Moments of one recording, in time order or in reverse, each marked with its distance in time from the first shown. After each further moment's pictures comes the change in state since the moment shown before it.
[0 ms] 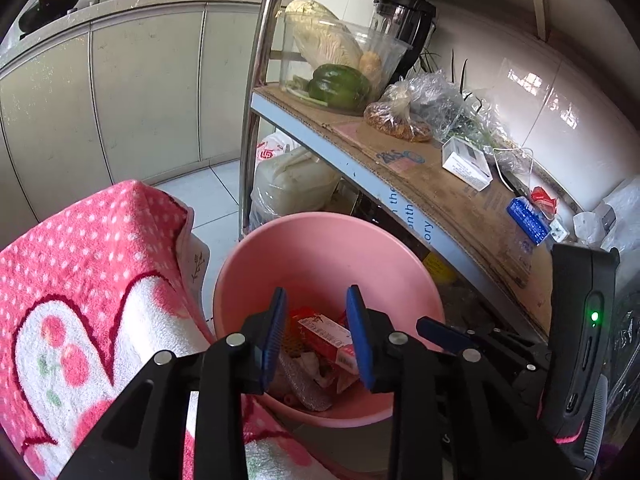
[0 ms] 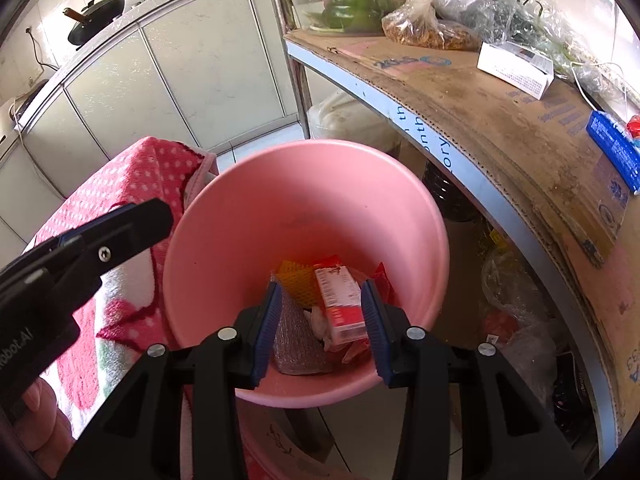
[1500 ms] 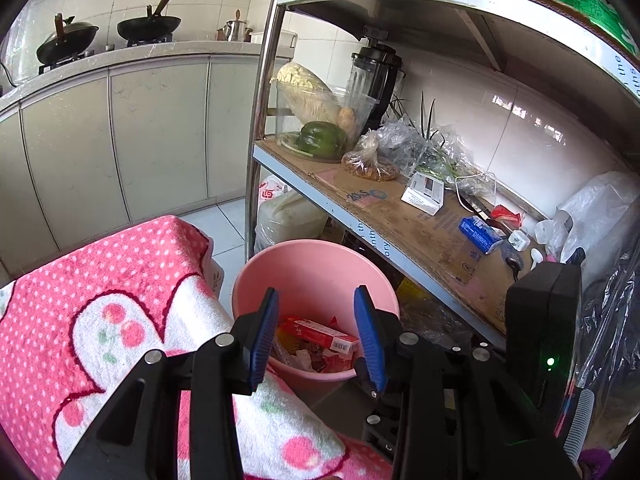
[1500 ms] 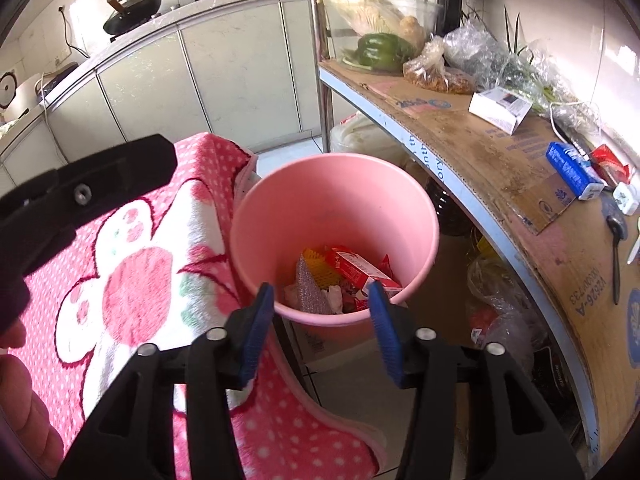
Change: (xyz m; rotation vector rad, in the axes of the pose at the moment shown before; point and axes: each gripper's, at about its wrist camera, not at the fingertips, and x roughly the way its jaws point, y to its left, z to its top) left arm -0.112 -0.021 -0.025 0.035 -0.140 0.016; right arm -0.080 0.039 -0.038 -0.087 -0.074 -0.015
